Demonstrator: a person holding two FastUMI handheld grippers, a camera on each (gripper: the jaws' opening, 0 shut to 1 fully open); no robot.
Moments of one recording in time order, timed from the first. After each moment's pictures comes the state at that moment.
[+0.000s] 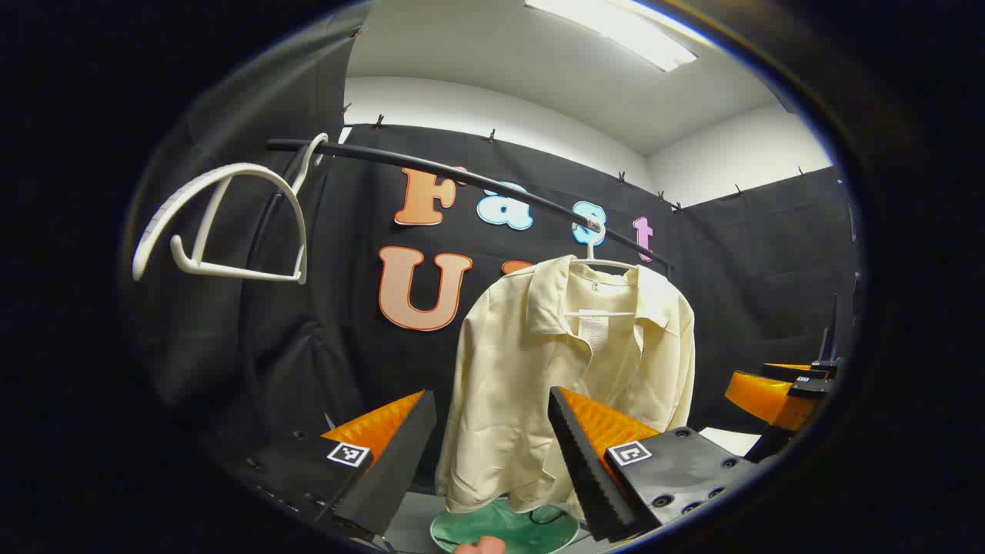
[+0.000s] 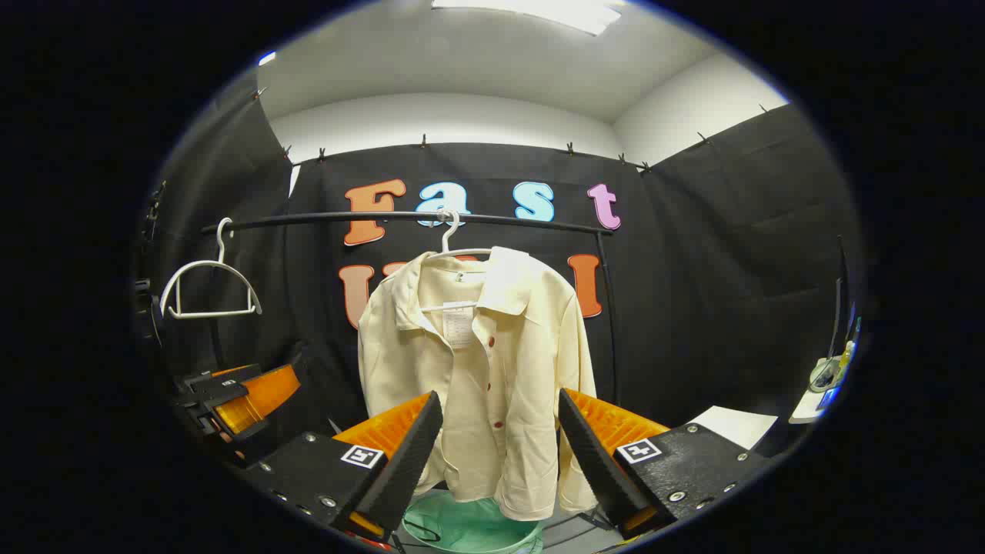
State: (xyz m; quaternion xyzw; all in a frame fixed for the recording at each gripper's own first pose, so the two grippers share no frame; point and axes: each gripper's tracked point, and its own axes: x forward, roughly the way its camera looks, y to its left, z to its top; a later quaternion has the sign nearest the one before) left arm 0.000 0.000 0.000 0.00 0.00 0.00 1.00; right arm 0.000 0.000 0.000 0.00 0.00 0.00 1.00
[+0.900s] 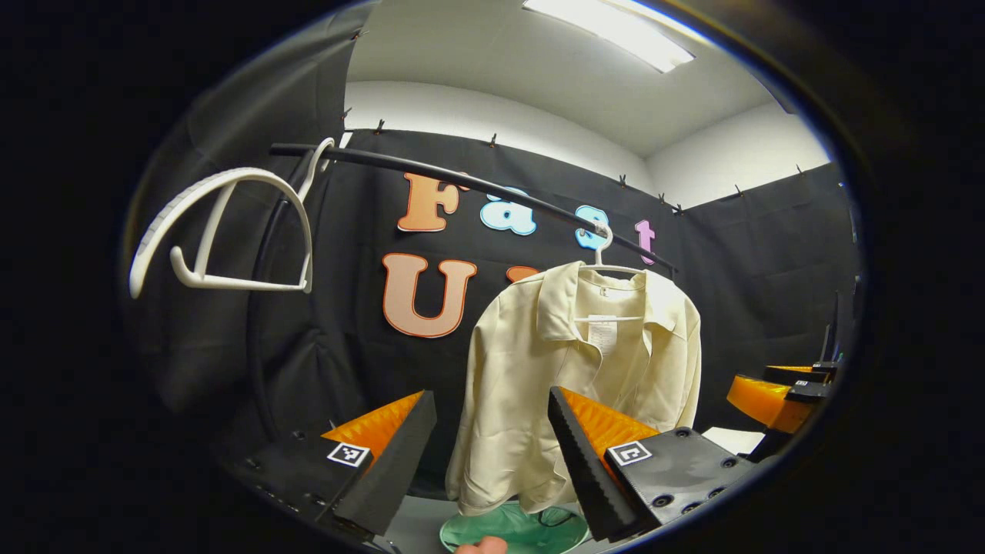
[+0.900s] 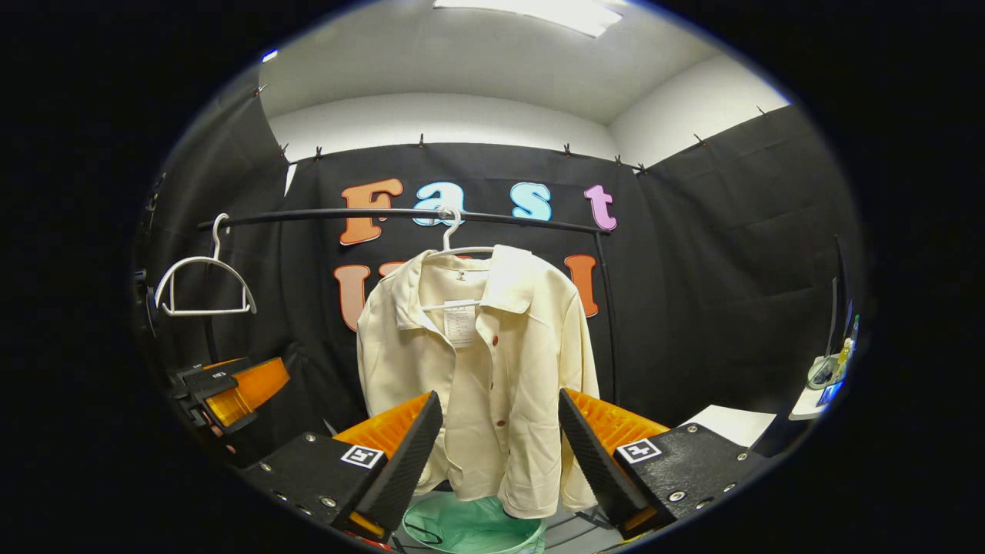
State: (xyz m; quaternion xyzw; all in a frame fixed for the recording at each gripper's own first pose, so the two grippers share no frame) left arm -0.002 0.009 0.016 0.01 -0.01 0.00 1.00; right arm 0.001 0.012 0.001 0.00 0.00 -0.01 1.00
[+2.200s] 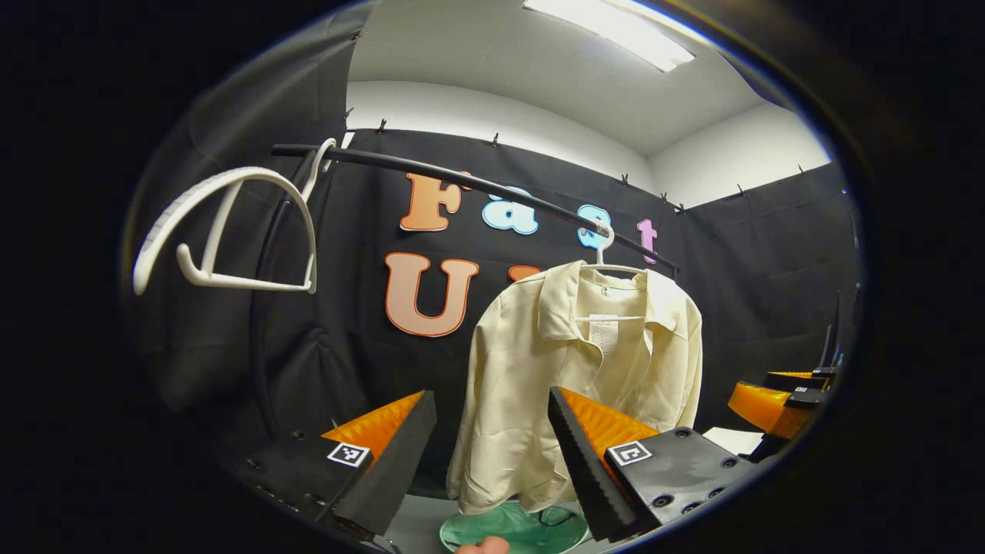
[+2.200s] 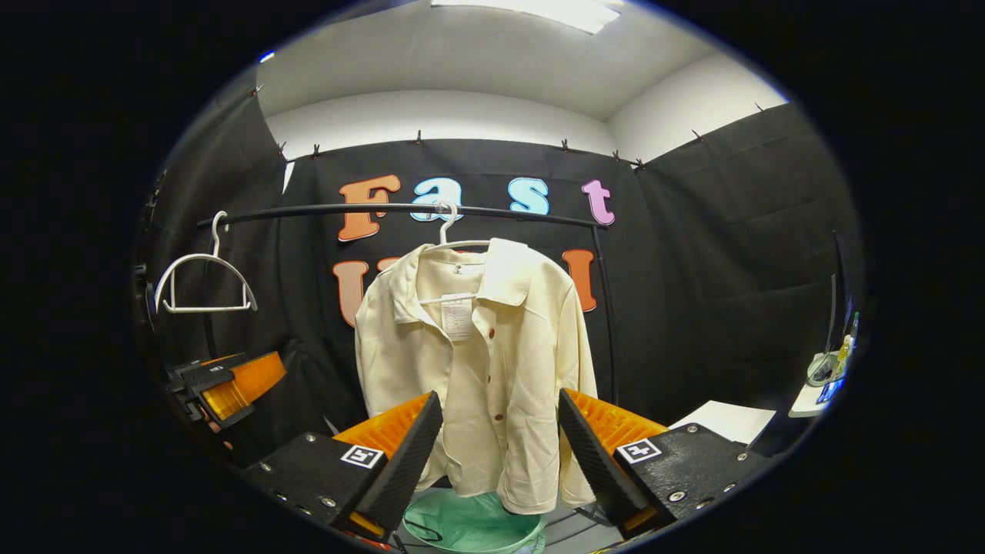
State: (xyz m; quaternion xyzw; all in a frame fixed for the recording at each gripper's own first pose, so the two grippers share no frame) left arm -0.003 0.002 0.021 0.00 0.00 0.01 1.00; right arm 0.000 0.005 -0.006 0.00 0.01 -0.01 1.00
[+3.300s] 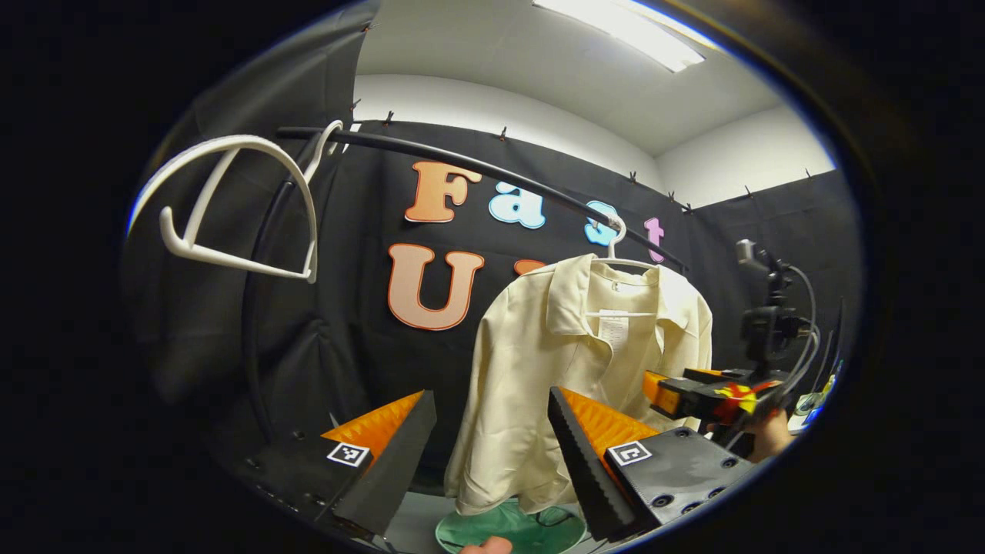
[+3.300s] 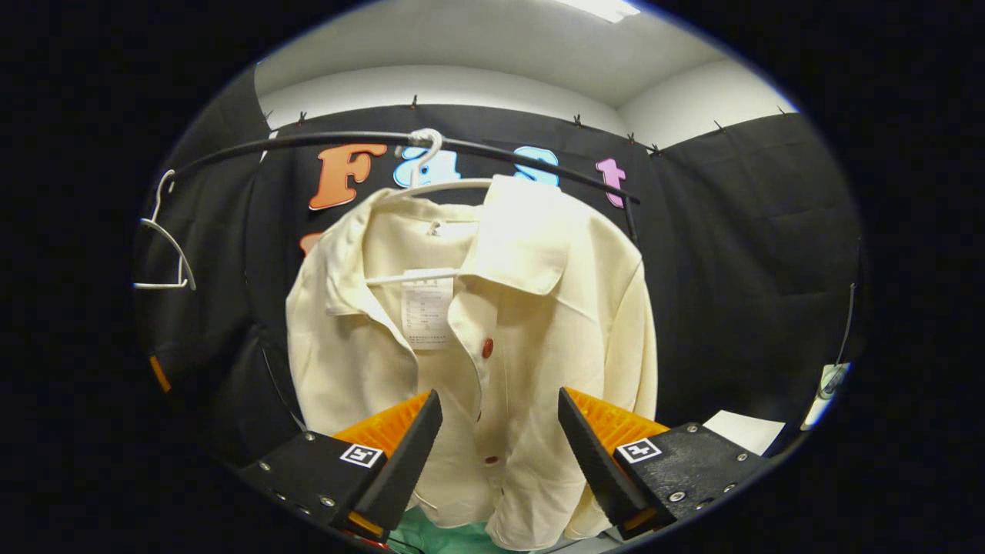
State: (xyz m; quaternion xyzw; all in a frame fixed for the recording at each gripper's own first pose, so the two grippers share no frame) left arm 0.008 0.015 0.013 0.00 0.01 0.02 1.00; right arm 0.207 0.000 -0.049 -0.01 0.06 -0.04 1.00
